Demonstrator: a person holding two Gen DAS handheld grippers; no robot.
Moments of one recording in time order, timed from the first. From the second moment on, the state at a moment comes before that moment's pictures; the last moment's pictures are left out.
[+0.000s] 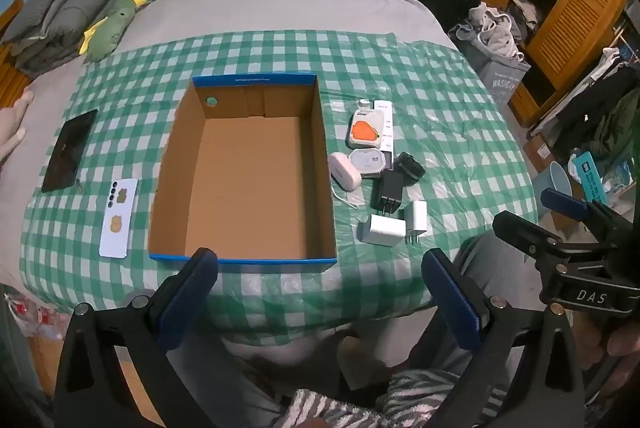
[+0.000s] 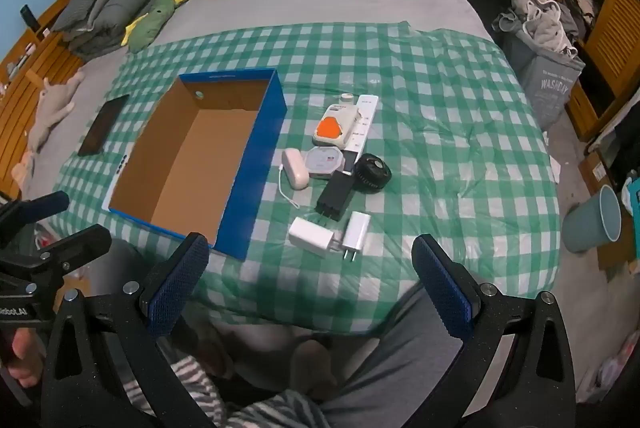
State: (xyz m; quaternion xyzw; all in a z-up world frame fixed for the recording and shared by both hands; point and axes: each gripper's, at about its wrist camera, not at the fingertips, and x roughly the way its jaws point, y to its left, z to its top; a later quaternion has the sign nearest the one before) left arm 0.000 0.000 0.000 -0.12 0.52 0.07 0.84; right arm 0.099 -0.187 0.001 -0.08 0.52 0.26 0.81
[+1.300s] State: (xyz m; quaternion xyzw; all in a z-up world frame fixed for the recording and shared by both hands) left arm -0.006 -0.007 0.006 -0.10 0.50 0.06 0.86; right arm 0.098 -0.187 0.001 -0.08 0.52 0.26 0.81
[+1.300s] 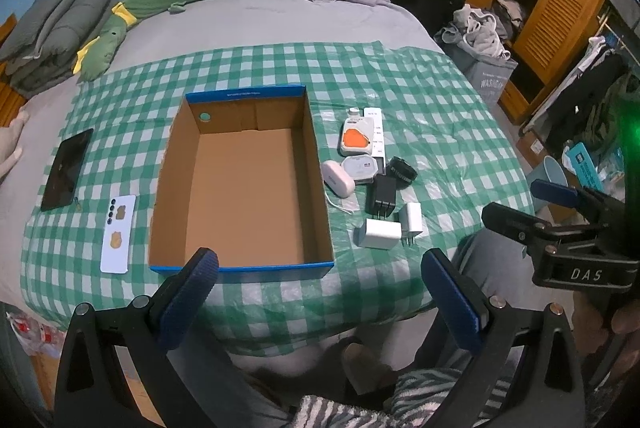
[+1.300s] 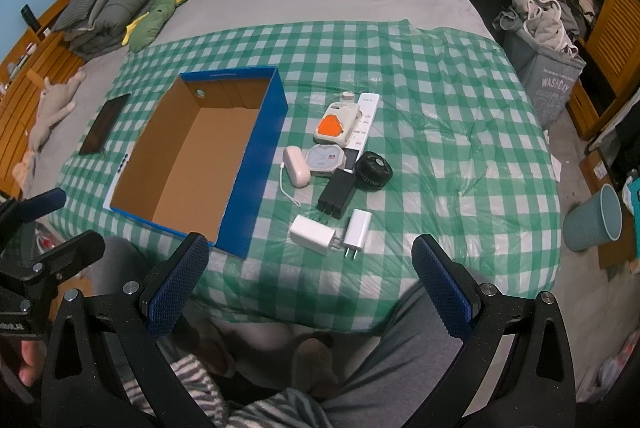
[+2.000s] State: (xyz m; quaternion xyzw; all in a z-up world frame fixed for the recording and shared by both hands) left arm -0.010 -0.007 -0.001 -0.10 0.50 0.05 0.86; right arm 0.097 -0.188 0.002 -0.09 0.52 0.26 0.81
